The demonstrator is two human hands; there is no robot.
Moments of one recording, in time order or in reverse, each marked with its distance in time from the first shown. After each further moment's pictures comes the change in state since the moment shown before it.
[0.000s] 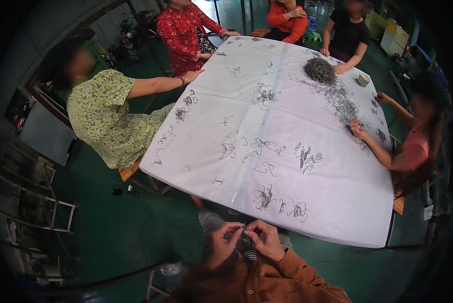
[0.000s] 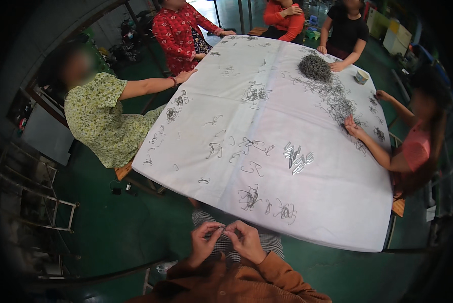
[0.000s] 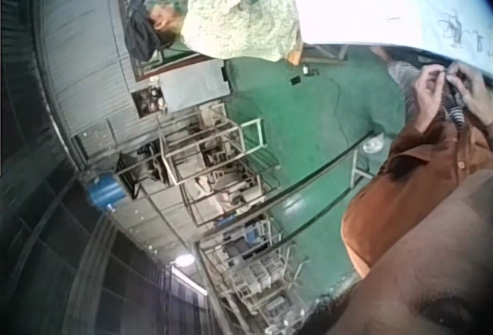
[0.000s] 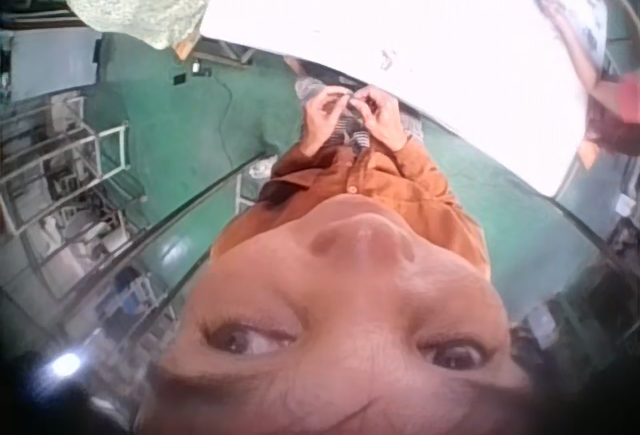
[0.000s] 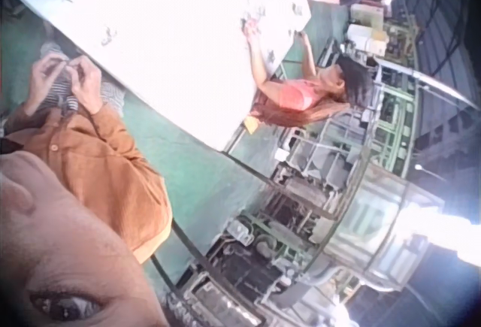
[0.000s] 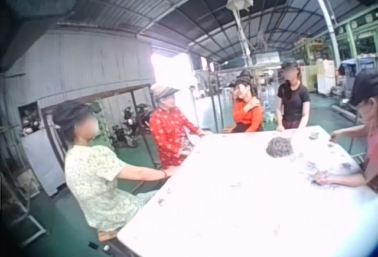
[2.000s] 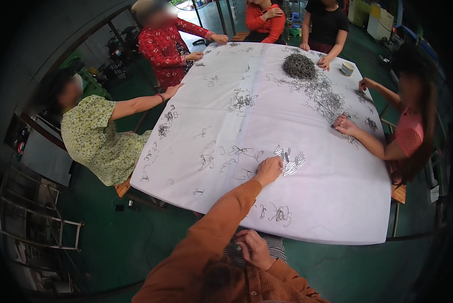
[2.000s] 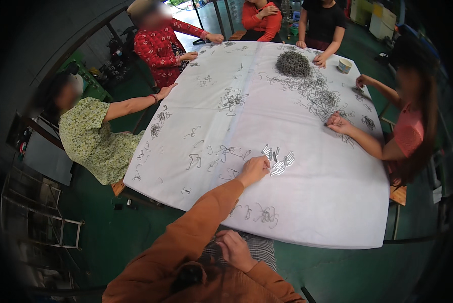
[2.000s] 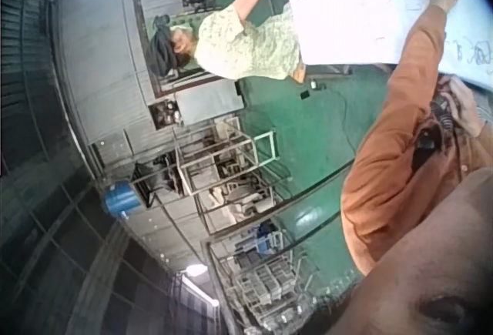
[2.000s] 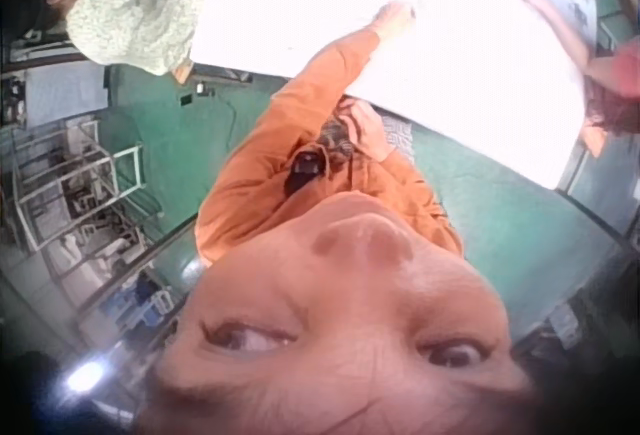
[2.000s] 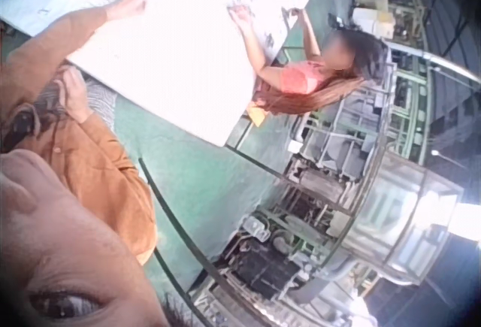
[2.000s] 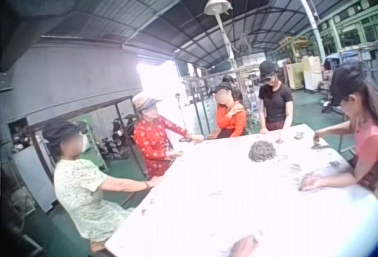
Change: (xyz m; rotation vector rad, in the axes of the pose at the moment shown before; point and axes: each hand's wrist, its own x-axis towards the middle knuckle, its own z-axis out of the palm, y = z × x) left_hand 0.230 -0.066 0.228 0.607 -0.531 0.164; right_hand -0.023 0.023 -0.031 -0.241 0.113 -0.383
